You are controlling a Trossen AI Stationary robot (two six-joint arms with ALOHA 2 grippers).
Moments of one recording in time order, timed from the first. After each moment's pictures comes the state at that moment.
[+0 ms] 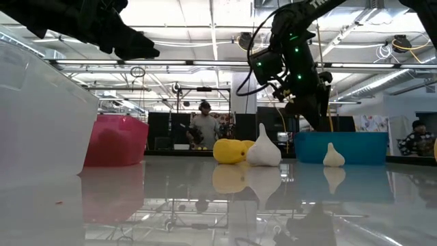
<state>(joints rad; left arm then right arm) 0.10 0.78 0.44 0.11 -0.02 0.17 -0.37 1.86 1.40 -1.42 0.53 0.51</state>
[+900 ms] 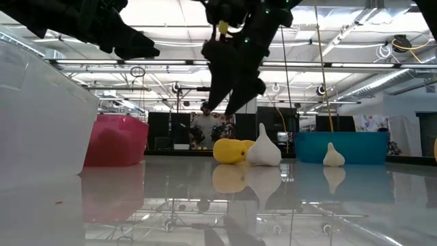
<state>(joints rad) 0.10 0.78 0.44 0.11 -0.02 0.17 -0.06 1.92 1.51 -0.65 0.13 0.39</state>
